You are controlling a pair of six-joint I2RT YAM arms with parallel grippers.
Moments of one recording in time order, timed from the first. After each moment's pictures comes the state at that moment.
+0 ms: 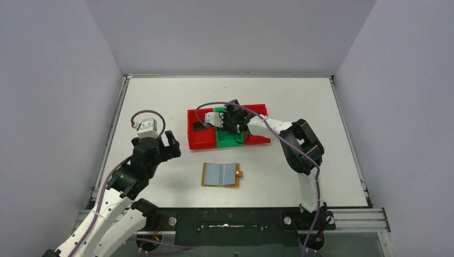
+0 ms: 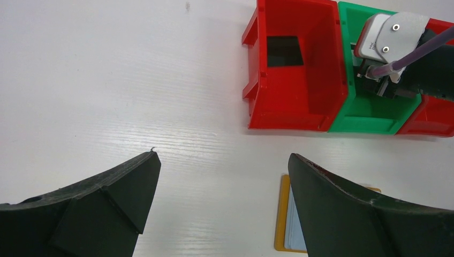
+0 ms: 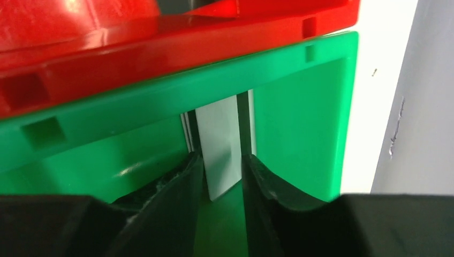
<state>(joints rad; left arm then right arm) -0.50 0.63 0.65 -0.53 -0.41 -0.51 0.66 2.06 1.40 -0.15 -0.03 -1.00</state>
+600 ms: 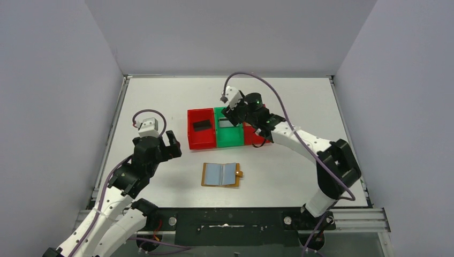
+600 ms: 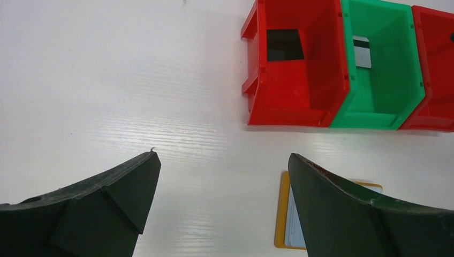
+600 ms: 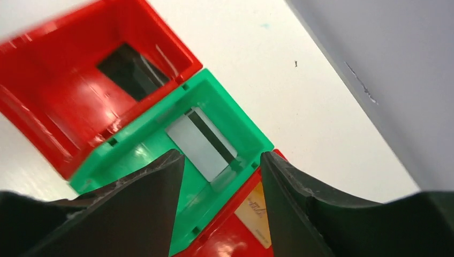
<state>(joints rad) -0.49 0.66 0.65 -0.53 -0.39 -0.51 0.63 1.72 1.22 0.02 -0.09 -0.50</state>
